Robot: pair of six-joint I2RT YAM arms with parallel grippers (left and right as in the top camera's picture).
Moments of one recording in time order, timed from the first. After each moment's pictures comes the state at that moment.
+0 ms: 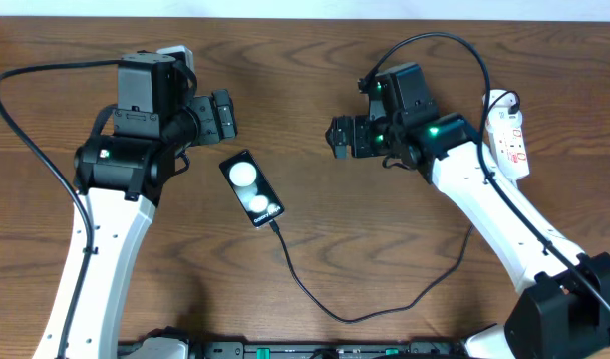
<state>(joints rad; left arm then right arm) -0.14 1.34 1.37 -0.82 0.04 -0.28 0.42 1.65 1.33 -0.65 -0.21 0.33</state>
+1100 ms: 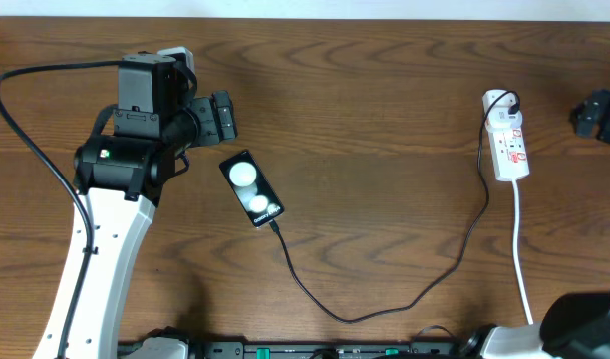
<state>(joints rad) -0.14 1.34 1.37 -0.83 0.04 -0.28 -0.58 1.65 1.75 -1.17 -0.26 -0.11</state>
